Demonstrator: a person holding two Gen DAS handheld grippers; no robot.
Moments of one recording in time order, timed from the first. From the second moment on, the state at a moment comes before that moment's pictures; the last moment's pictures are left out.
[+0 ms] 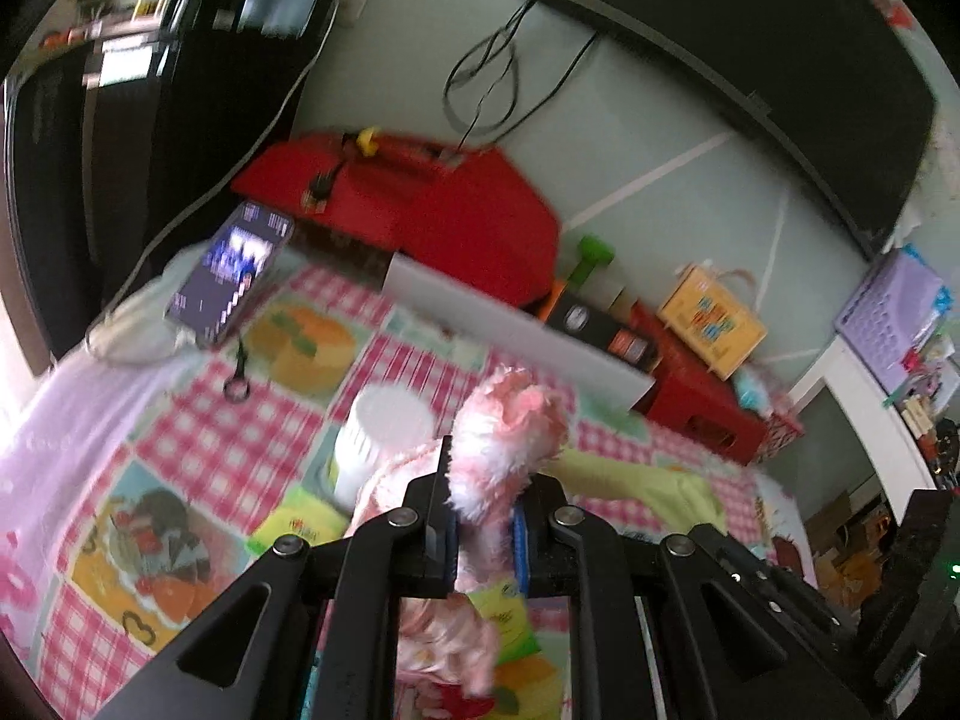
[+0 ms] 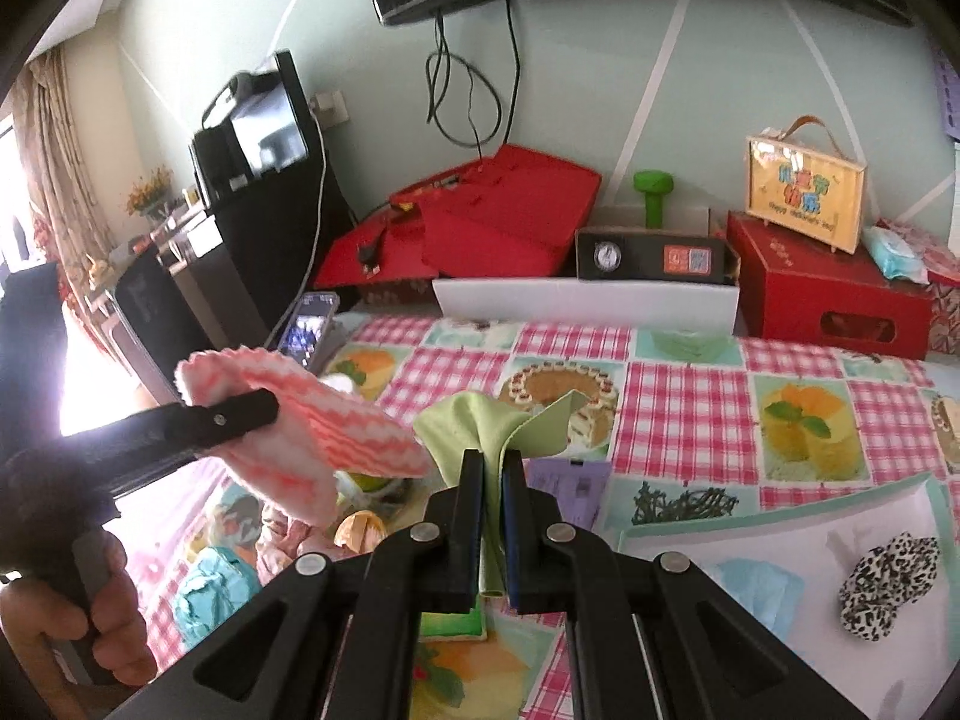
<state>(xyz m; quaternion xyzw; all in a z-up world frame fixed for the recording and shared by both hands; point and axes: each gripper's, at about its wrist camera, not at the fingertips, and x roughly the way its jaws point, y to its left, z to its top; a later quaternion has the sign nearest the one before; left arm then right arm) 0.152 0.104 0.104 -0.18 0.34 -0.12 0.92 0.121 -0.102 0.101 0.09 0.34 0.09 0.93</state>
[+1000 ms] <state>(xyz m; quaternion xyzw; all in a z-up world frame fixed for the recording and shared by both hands) 0.123 -0.036 0.128 -0.08 0.30 -0.28 0.91 0.052 -0.247 0.161 0.12 0.25 -0.12 0.95</state>
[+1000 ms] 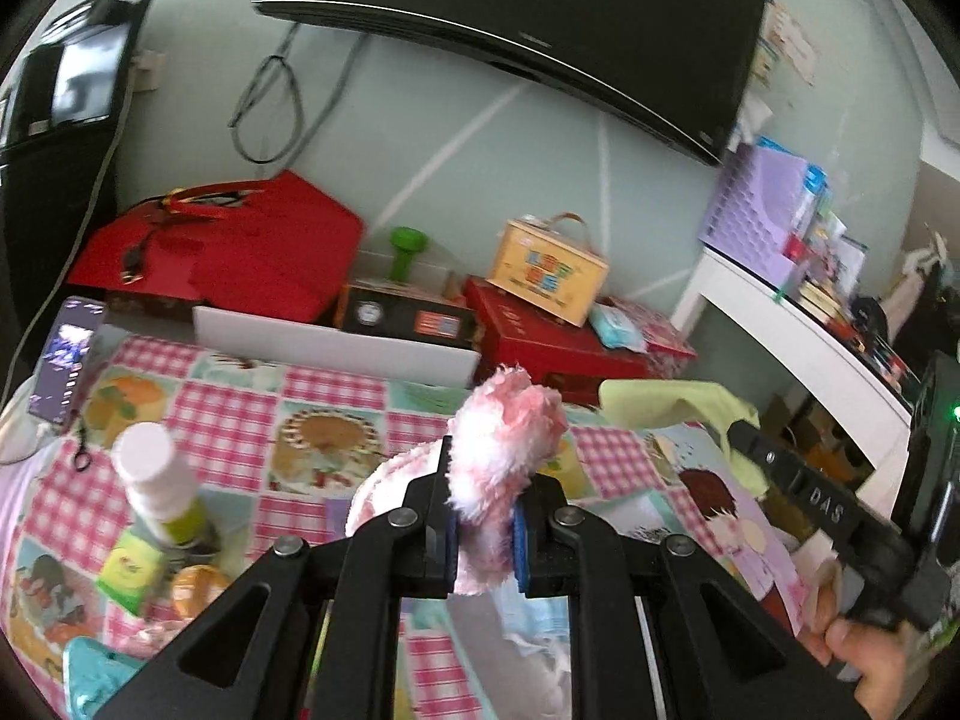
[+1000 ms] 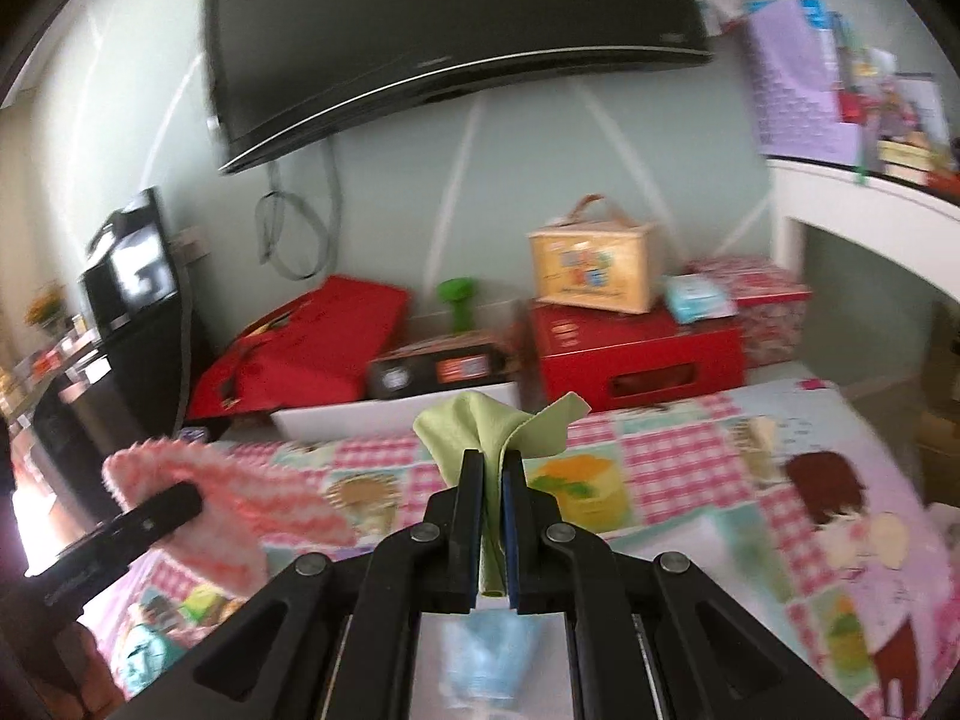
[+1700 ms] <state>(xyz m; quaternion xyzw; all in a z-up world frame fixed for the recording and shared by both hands) 0.110 -0.120 0.089 -0.02 0.38 -0.35 0.86 0.035 -0.319 0.128 0.15 0.33 -0.20 0.91</state>
